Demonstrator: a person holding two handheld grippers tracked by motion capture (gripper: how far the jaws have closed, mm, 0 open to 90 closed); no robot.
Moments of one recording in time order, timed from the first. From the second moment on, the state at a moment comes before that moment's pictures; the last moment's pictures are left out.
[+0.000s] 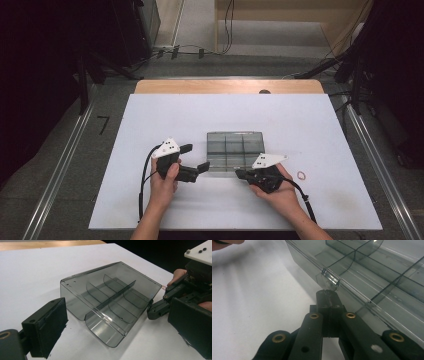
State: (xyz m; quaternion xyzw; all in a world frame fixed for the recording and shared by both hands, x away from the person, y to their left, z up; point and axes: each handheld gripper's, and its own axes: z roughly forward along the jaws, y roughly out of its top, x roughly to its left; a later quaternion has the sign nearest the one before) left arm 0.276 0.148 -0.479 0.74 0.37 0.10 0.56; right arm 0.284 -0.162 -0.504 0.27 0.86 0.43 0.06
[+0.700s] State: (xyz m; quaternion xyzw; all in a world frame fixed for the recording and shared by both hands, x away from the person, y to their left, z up) left arm 0.276 0.148 -0.478 0.74 0.37 0.10 0.56; right arm 0.282 -0.161 -0.503 0.27 0.86 0.43 0.07
